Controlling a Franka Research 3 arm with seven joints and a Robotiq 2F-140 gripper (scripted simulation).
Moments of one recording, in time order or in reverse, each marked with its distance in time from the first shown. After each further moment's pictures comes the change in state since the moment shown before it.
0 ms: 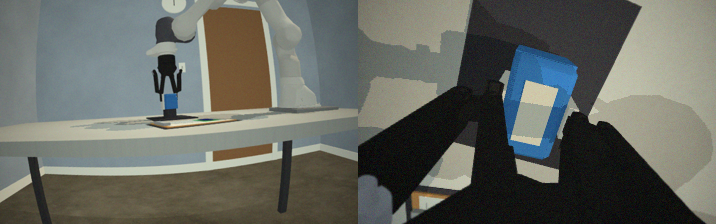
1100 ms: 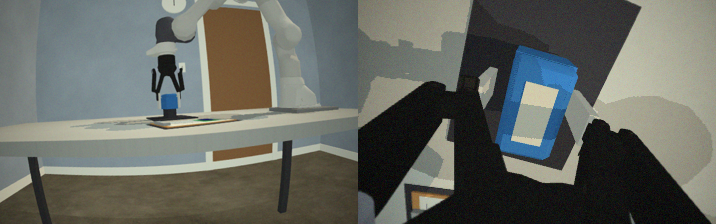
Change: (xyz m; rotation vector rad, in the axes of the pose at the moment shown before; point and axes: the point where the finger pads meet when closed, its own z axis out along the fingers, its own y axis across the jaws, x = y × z) arm 0.000 0.000 0.000 0.001 0.001 0.000
